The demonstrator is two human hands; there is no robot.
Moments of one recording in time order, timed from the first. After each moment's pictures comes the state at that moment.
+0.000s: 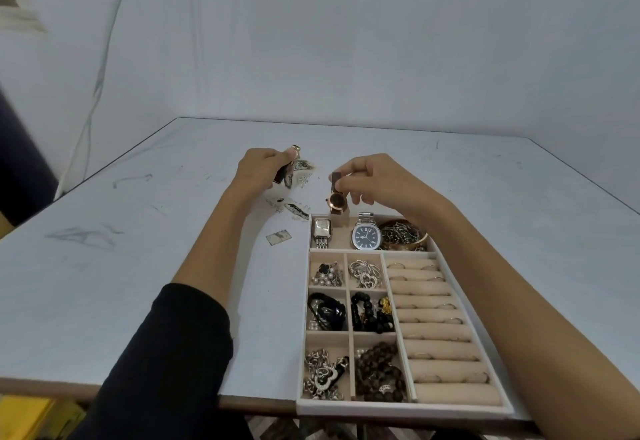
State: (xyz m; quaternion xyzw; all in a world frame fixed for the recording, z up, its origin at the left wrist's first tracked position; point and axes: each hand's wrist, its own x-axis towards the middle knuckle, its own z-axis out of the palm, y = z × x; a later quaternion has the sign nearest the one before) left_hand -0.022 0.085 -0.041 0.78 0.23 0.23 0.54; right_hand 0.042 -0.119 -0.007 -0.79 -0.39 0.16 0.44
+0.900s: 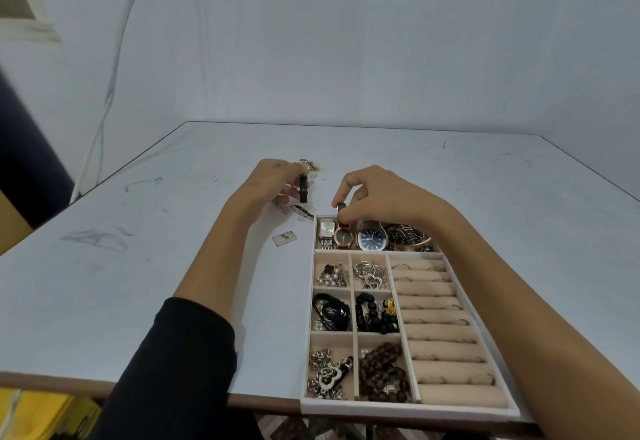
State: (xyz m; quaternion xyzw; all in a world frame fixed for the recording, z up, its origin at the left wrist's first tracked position) left_hand -0.035 0.066 -0.035 0.77 0.23 0.16 0.58; right_hand 0.028 -0.122 -0.007 -0.83 -0.43 0.17 0.31
